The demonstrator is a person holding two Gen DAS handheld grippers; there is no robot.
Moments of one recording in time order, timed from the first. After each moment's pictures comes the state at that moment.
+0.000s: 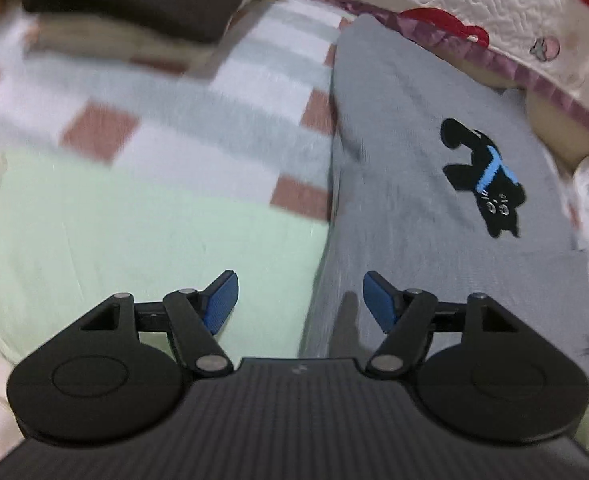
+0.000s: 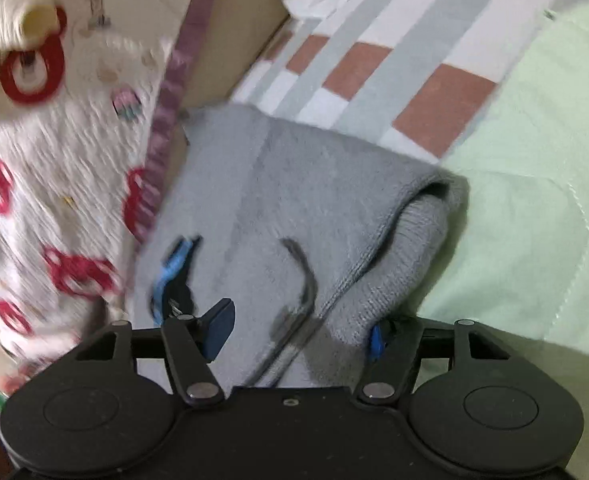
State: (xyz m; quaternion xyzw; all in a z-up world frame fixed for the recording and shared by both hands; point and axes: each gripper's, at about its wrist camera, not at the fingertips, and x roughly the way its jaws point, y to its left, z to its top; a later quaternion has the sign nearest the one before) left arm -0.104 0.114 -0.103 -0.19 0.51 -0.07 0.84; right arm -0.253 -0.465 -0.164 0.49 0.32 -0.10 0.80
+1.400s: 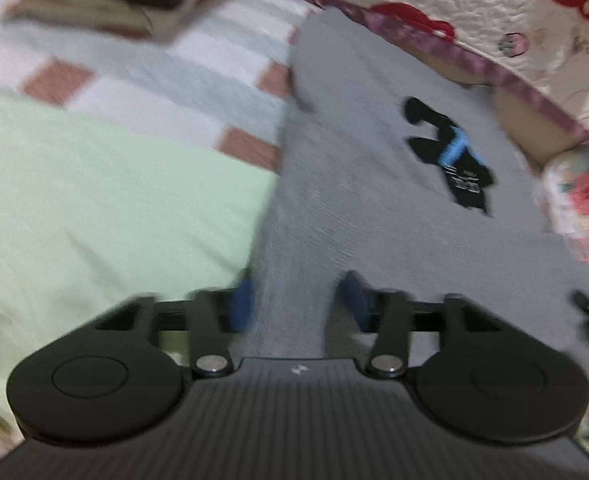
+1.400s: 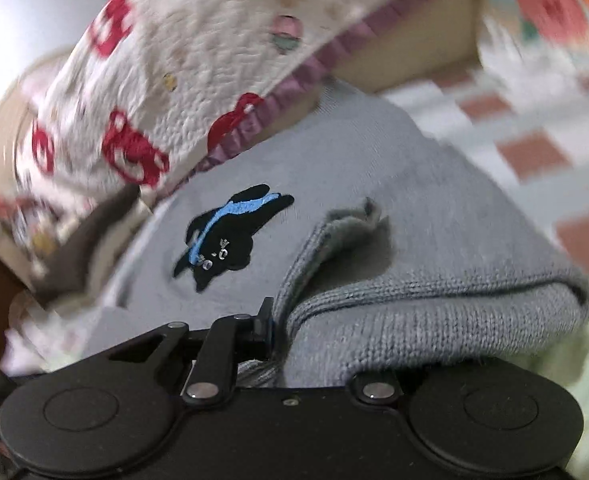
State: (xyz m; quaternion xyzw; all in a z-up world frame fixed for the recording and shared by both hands) left arm -0.134 0.073 -0.128 -0.18 0.47 -0.11 0.85; right arm -0.205 -0.395 -0.130 0.20 0.31 0.03 0.93
